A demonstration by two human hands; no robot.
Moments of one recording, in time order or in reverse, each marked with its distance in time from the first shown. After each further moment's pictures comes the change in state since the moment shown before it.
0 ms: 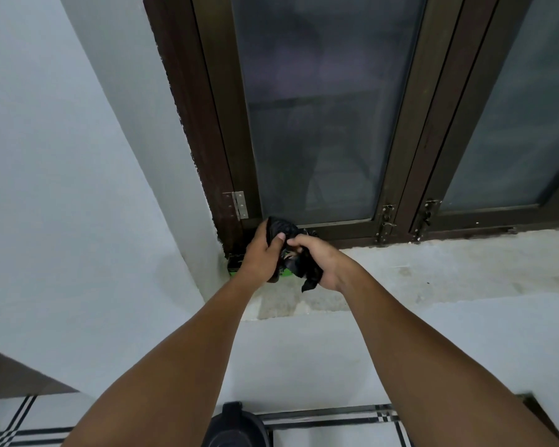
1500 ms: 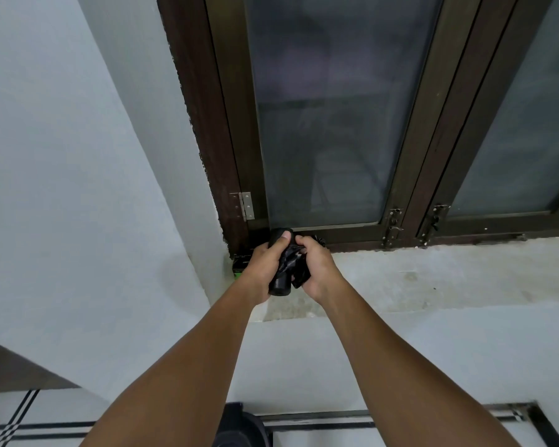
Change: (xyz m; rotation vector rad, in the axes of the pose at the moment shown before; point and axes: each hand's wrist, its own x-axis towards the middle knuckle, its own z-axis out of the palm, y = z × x) left_hand -0.017 0.011 0.000 -0.548 -0.094 -0.472; right_hand 0.019 0.020 0.031 0.305 0.204 -0.055
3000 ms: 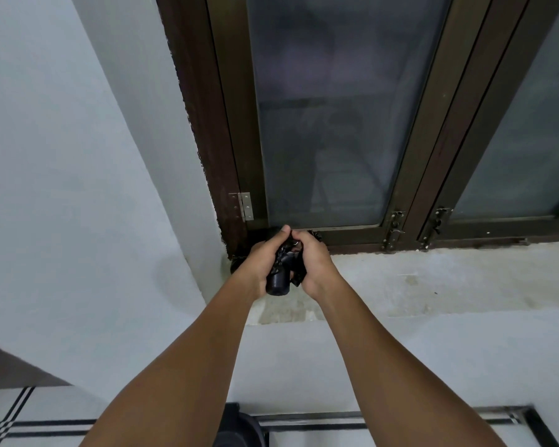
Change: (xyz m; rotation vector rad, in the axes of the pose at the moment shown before) left_hand 0.003 0.014 0.000 -0.159 -0.093 -0.051; right_hand -0.007 -0.013 0.013 -0.012 0.057 -0.040
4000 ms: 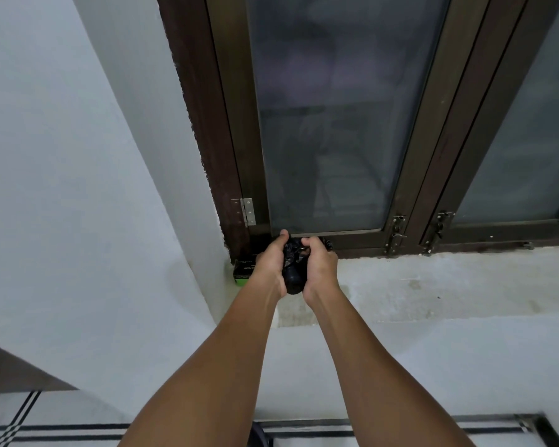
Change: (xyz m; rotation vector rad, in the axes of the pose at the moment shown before) left_hand 0.040 -0.014 0.013 -0.270 0.168 -0.172; right_hand -0.005 0.003 -0.002 0.183 0.153 -0.045
